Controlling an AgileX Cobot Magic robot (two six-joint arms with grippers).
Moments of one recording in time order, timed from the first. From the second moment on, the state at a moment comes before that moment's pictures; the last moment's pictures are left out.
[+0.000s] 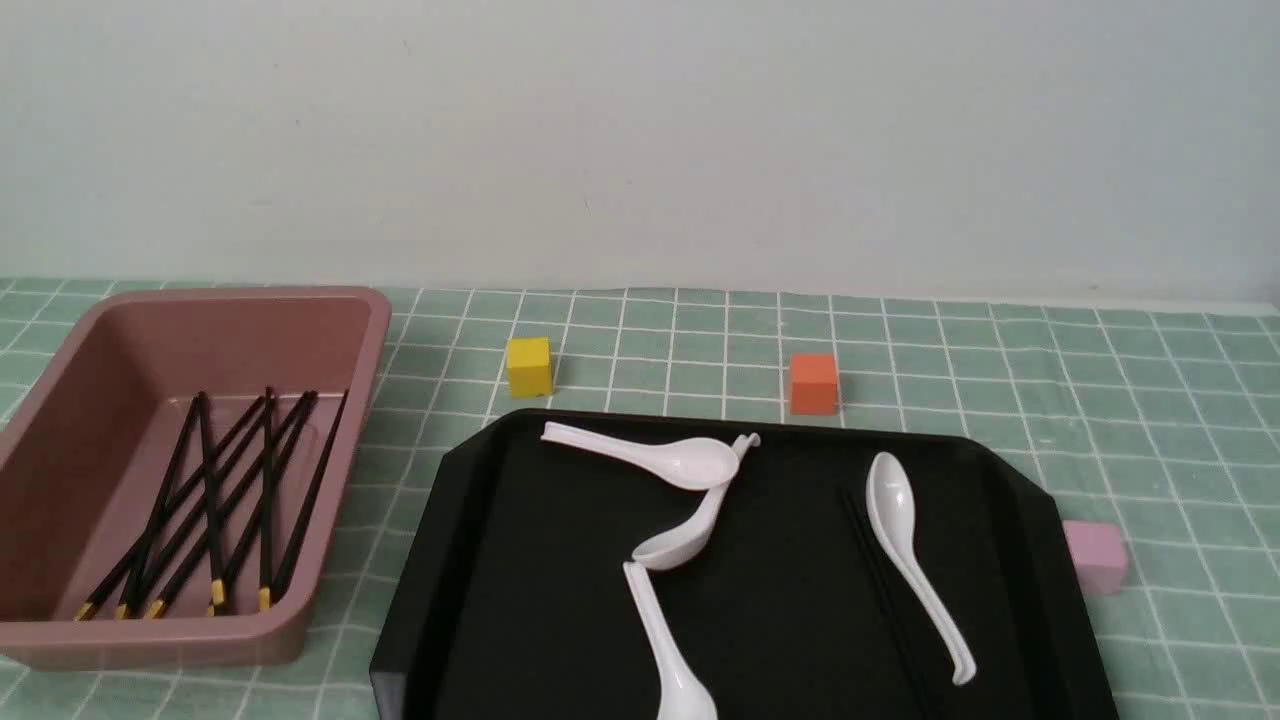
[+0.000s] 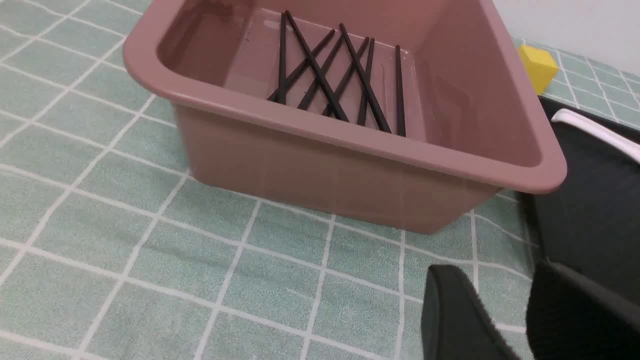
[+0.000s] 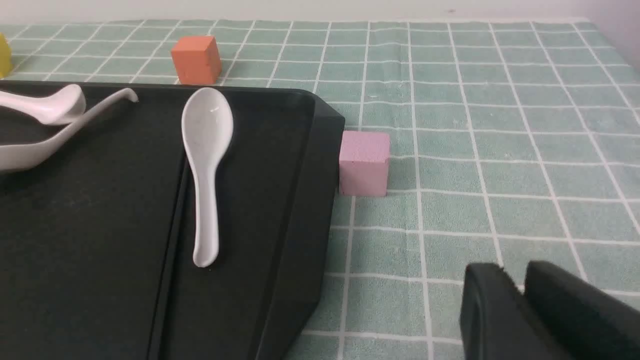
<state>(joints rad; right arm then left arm) 0.00 -0.01 0.02 0.05 0.37 0.04 0.00 -0.01 0.03 -0.04 0.39 -0.29</state>
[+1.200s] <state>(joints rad) 0.00 -0.01 0.02 0.05 0.37 0.04 0.00 -0.01 0.03 -0.04 0.39 -0.29</state>
